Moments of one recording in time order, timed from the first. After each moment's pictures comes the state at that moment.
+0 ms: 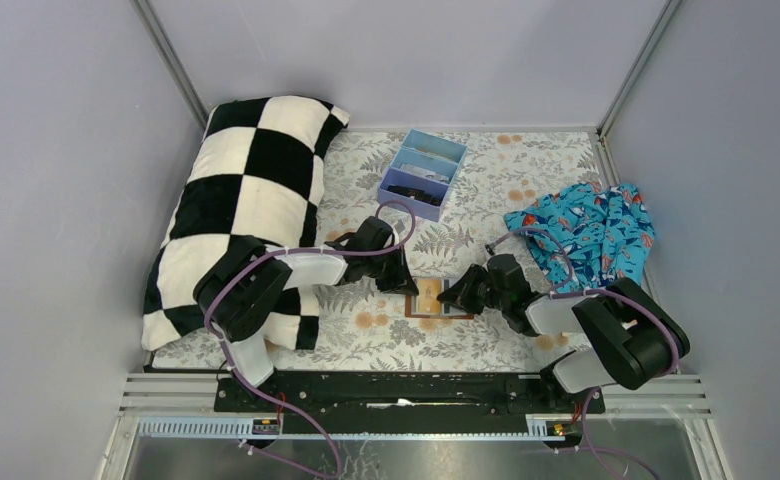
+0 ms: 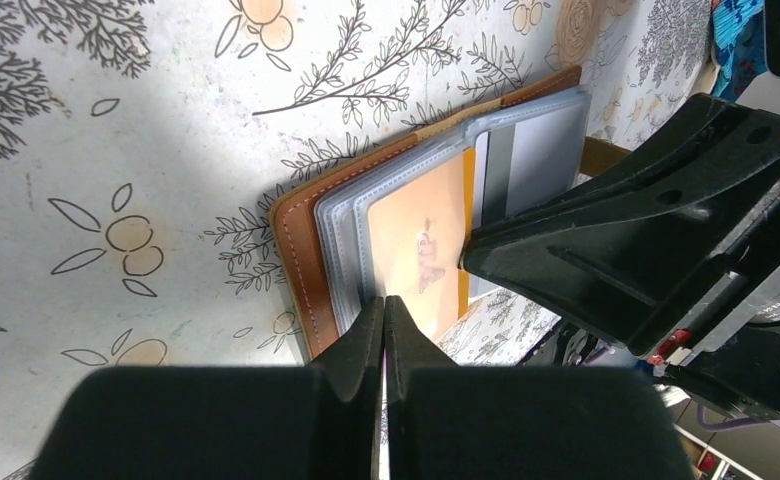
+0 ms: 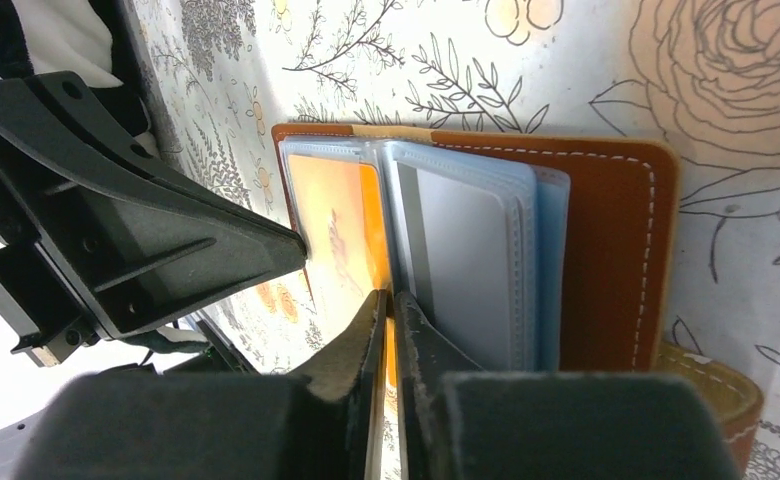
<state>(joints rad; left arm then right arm) -0.72 1.77 0.87 0.02 0.42 -0.83 0.52 1.44 0.27 0.51 -0.32 1.05</state>
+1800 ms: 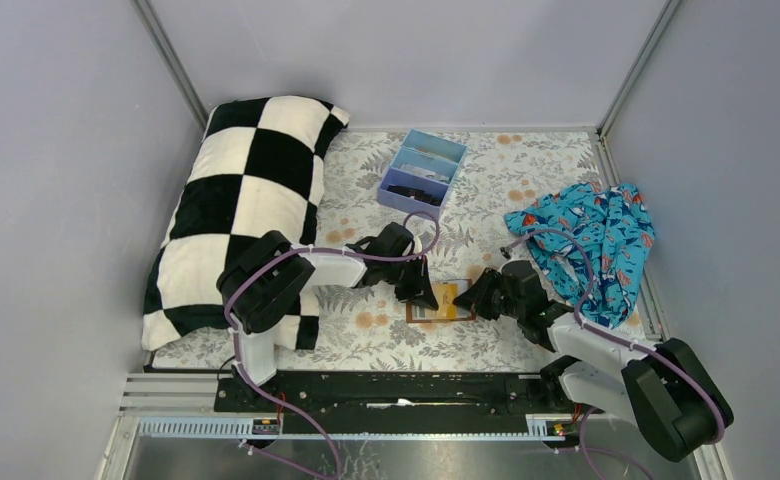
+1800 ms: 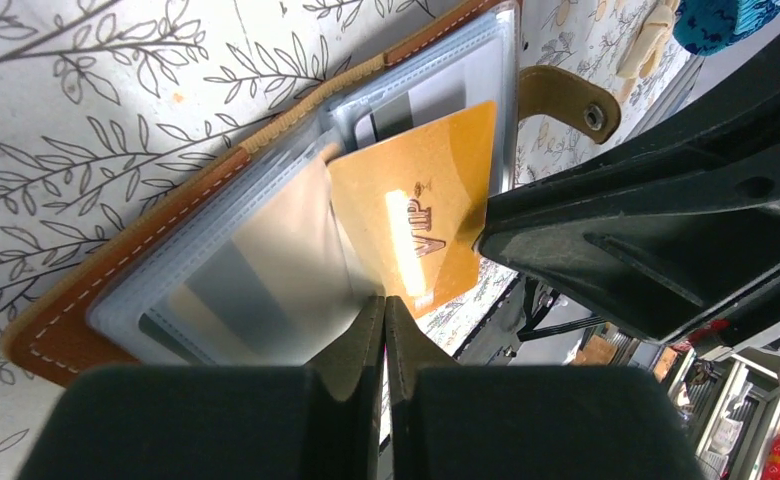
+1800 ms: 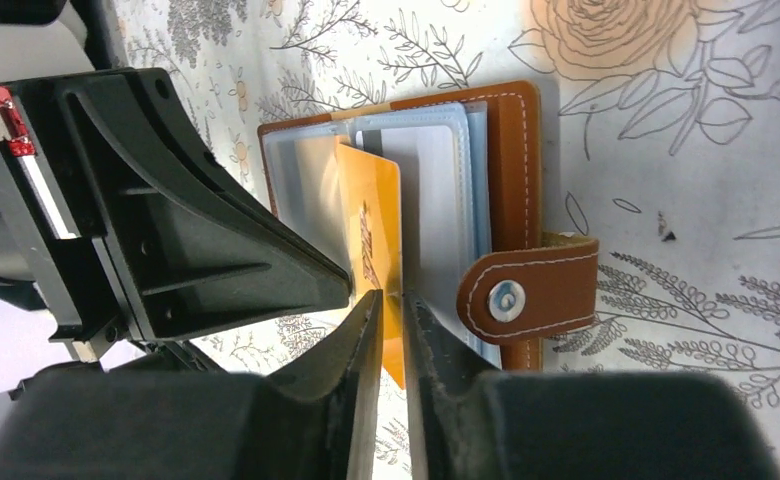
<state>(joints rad) -0.80 1.88 0.96 0.05 0.58 -0.84 0.50 1.07 0.23 0.15 -0.23 0.94</state>
